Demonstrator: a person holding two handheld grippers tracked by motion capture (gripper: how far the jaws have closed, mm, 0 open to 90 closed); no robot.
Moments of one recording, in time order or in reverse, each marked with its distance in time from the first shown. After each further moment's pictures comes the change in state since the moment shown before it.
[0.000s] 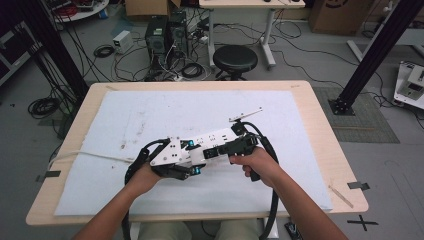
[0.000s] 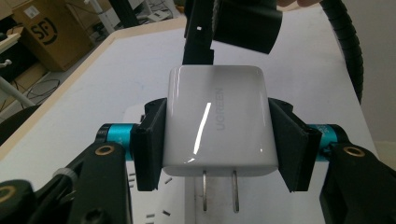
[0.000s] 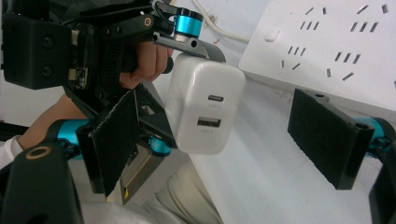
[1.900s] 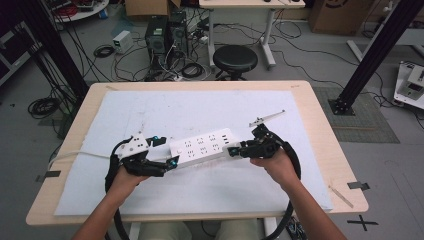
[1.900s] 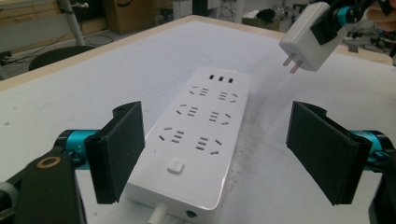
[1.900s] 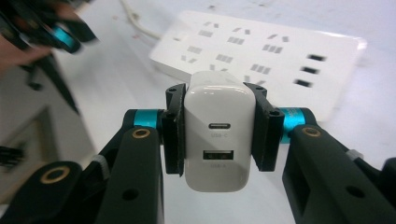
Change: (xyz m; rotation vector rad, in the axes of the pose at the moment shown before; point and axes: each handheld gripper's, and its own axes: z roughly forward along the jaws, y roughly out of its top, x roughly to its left) left arm 0.014 -0.056 -0.053 -0.091 0.258 -0.423; right arm -0.012 -0.029 -0.046 -0.091 -0.368 -0.269
